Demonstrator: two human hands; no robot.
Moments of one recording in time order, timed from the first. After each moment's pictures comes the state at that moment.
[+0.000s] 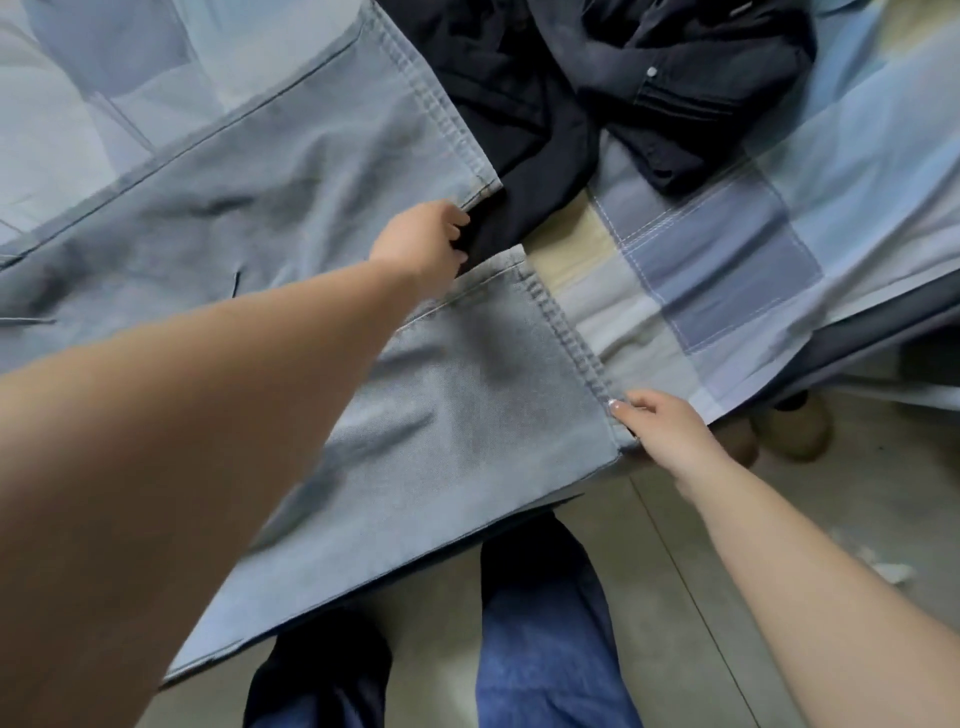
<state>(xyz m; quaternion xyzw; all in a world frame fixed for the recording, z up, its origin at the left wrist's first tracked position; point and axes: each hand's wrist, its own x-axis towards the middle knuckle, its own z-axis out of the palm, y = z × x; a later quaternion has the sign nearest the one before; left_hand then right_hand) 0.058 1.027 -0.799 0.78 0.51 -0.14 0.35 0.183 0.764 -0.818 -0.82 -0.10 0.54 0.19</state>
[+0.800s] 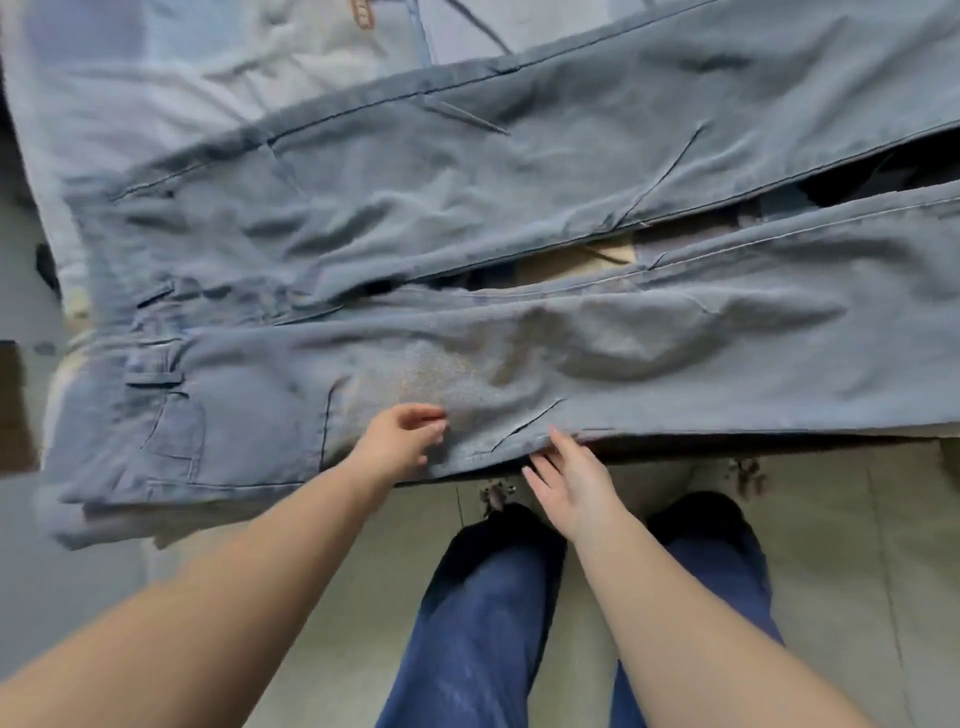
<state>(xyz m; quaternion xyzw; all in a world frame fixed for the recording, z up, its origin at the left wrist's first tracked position) -0.505 0.866 -0.722 0.32 0.75 -0.03 0.58 -0.335 0.785 -0.792 -0.56 0.31 0.68 0.37</state>
